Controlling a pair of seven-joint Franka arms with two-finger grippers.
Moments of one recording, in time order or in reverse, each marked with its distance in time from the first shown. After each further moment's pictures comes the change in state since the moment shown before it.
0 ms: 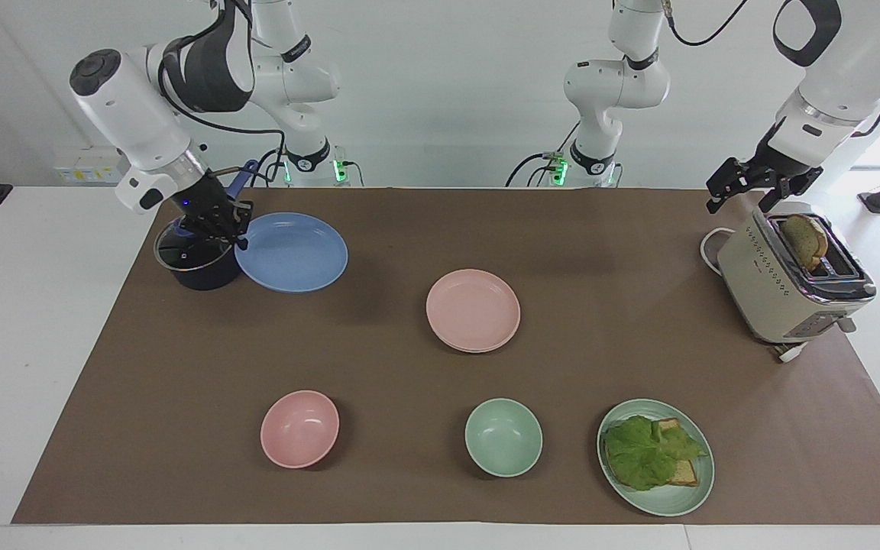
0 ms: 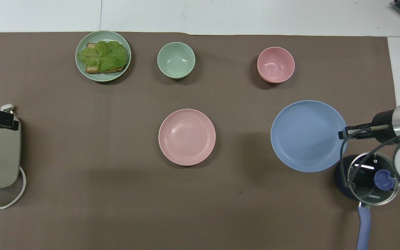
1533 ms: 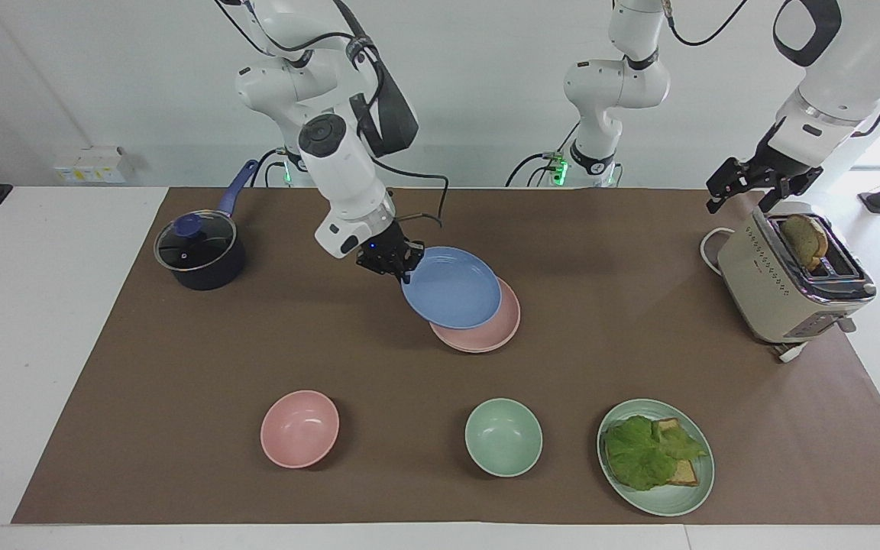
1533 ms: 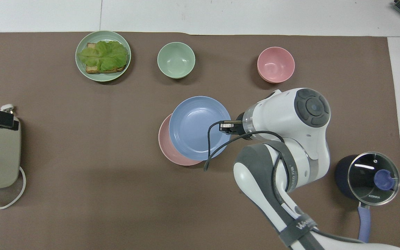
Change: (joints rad) left arm 0.000 0.000 0.000 0.000 0.000 0.000 0.000; right arm 0.451 0.282 0.048 0.045 0.127 0.372 0.498
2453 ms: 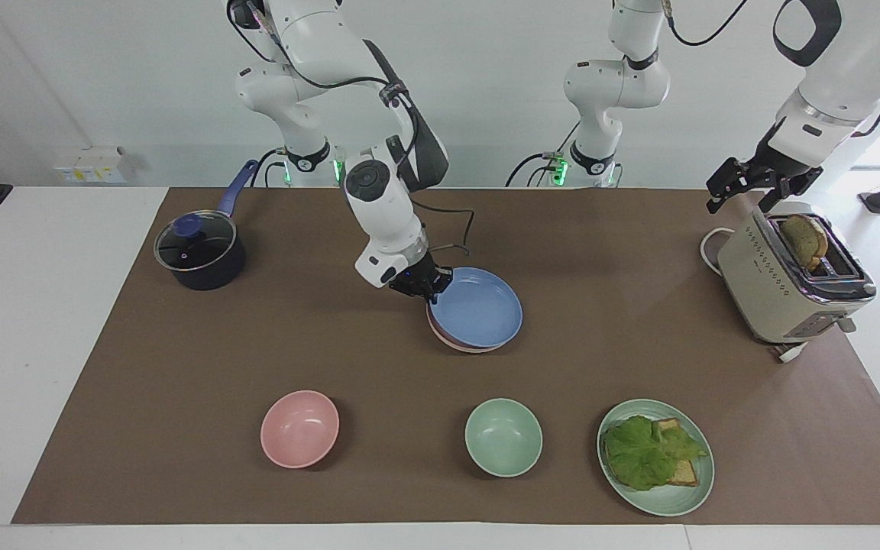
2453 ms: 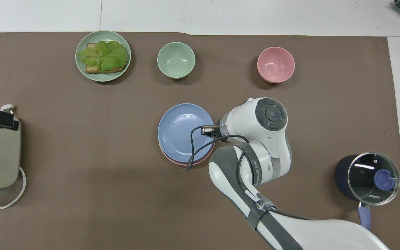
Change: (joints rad) left arm 0.000 0.000 0.000 0.000 0.000 0.000 0.000; right arm 0.022 0.130 0.039 0.006 0.033 0.116 0.002
